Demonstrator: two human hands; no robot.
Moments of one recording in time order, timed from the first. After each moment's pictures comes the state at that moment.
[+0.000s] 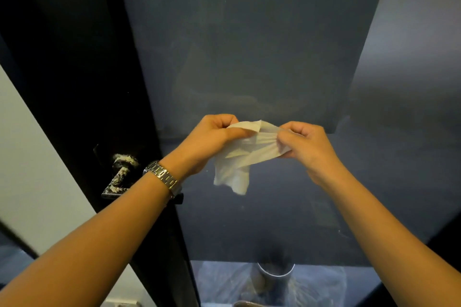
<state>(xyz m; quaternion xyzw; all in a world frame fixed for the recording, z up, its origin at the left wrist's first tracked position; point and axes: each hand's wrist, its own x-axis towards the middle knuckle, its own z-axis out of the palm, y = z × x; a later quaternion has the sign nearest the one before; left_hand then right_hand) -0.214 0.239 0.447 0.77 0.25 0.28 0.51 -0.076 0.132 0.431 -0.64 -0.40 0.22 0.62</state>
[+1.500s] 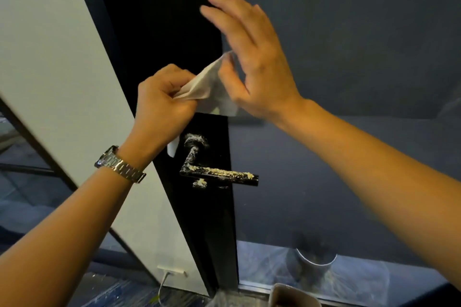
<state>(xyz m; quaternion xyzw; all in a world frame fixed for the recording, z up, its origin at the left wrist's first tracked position) -0.366 0.308 0.466 0.82 0.24 0.51 0.14 -0.216 0.253 0.490 -0.44 -0.71 -0.29 0.46</state>
